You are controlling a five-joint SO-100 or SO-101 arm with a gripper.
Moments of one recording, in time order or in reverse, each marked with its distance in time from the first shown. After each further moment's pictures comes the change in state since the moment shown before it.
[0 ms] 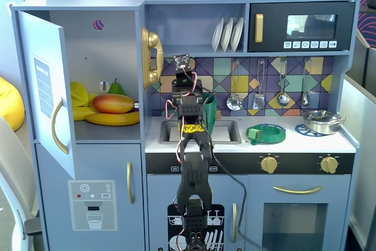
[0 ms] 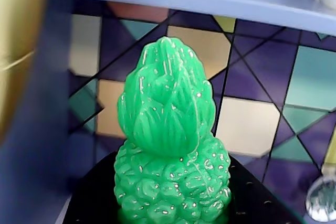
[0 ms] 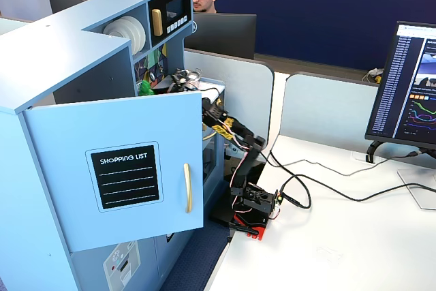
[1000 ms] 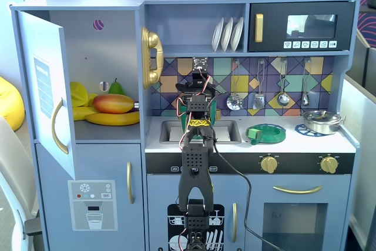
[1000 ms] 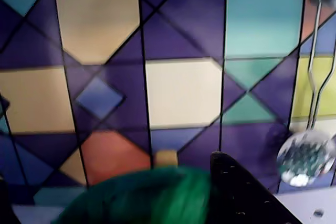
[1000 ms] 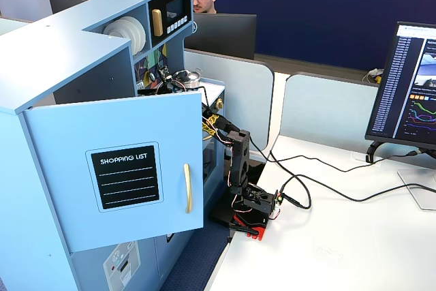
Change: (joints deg) arm 7.6 -16.4 -9.3 -1.4 8.6
